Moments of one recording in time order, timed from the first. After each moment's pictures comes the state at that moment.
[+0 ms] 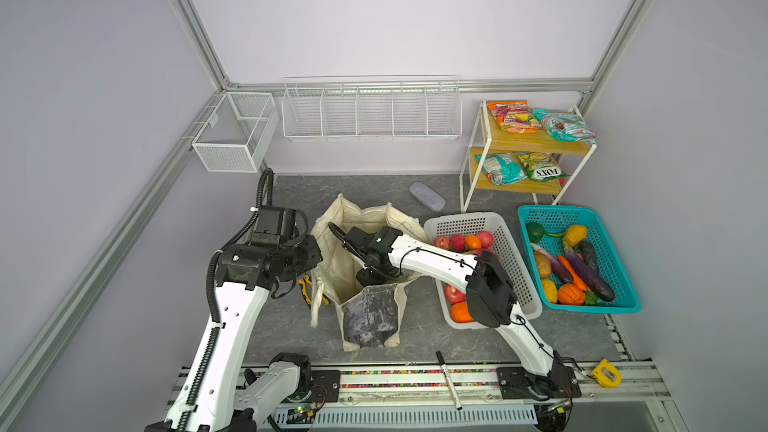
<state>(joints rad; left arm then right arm) -0.20 1.03 1.27 -1.21 0.10 -0.60 1.06 2.32 2.08 -1.15 0.03 0.28</state>
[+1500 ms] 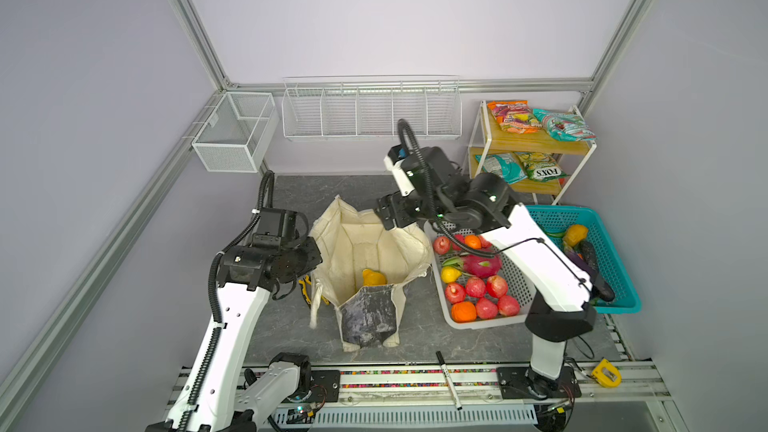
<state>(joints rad) -0.20 1.02 1.24 -1.20 0.08 -0.60 0.96 1.85 2.45 -1.26 0.21 0.38</state>
